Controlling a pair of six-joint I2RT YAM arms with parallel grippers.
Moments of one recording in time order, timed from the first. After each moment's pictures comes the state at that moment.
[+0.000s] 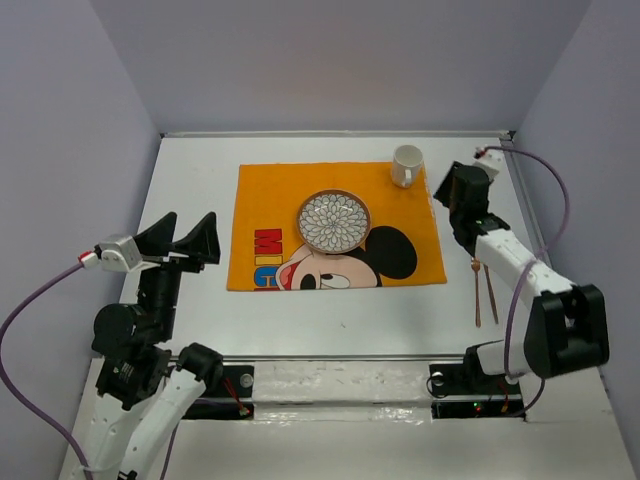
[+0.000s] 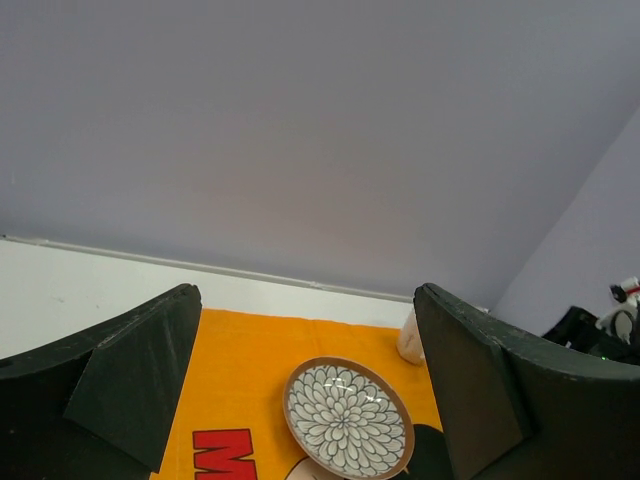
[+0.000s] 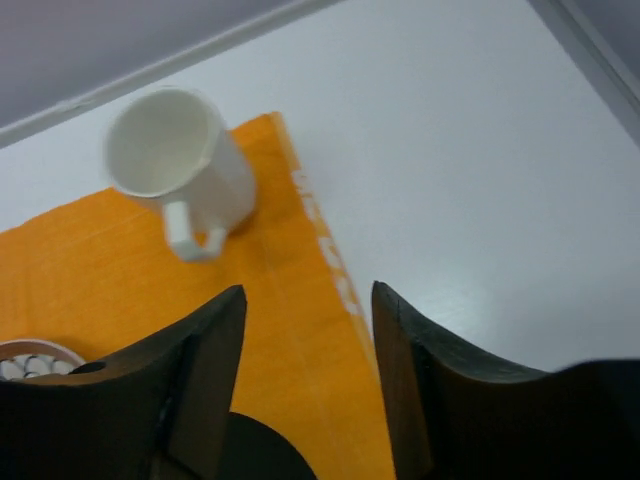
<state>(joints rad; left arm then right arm) -0.43 0.27 0.73 -0.09 -0.29 -0.28 0.25 1.44 0.97 0.12 0.48 0.35</state>
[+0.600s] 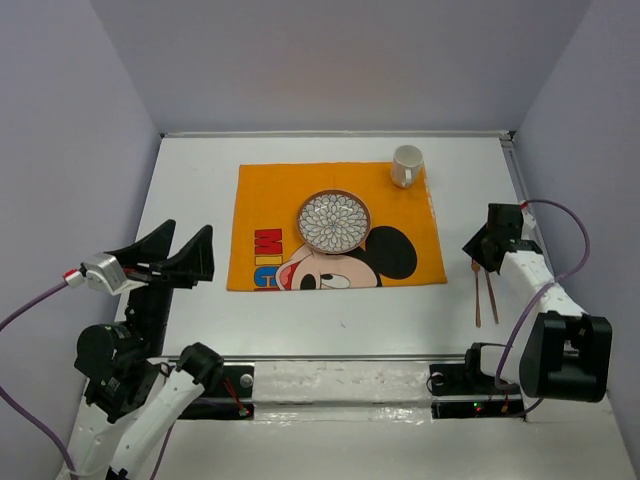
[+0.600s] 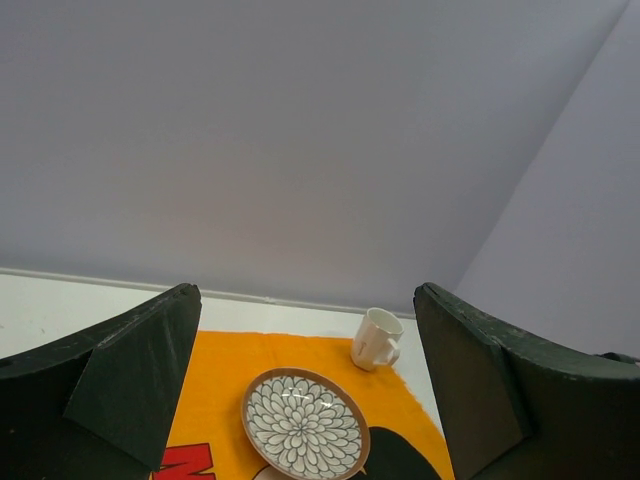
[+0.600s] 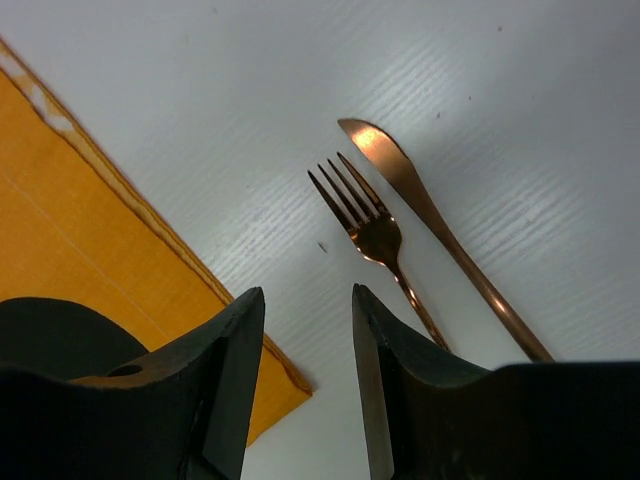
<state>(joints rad) -0.56 0.17 0.73 -0.08 -0.31 -0.28 -0.11 1.20 0.71 -0.40 0.24 0.63</state>
